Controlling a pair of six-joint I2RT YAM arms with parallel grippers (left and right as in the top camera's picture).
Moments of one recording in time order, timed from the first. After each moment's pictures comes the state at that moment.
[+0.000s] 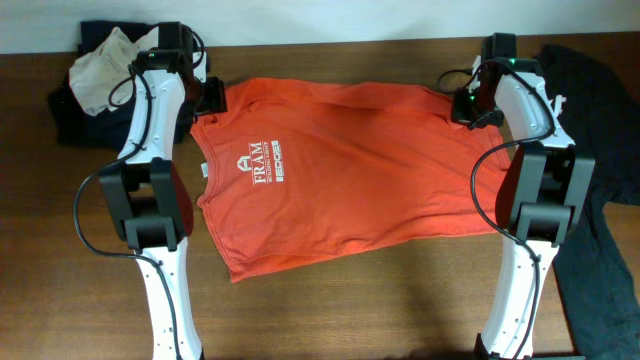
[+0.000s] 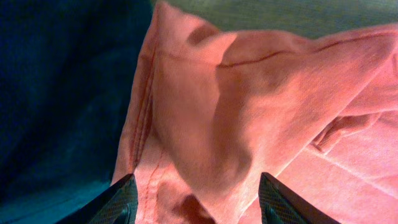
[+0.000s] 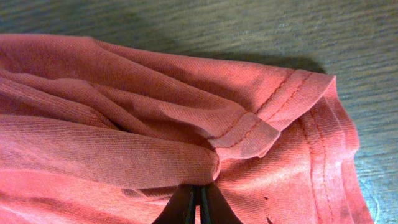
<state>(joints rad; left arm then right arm) 0.02 2.52 2.34 -1.06 0.10 -0.09 -0.13 2.43 2.06 -0.94 -0.05 0.11</state>
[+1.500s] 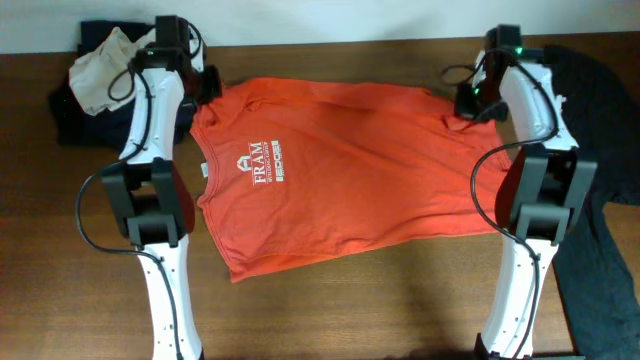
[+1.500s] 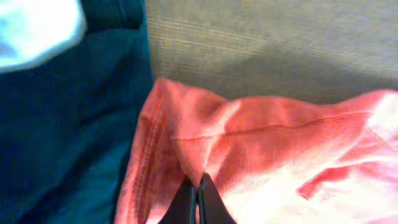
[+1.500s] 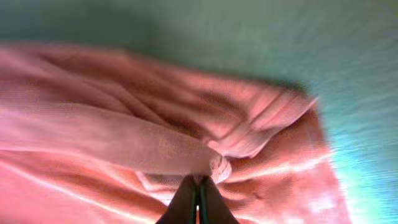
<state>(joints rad) 0.03 2.58 2.45 -1.00 0.13 -0.13 -0.13 2.44 2.23 -1.12 -0.07 0.11</state>
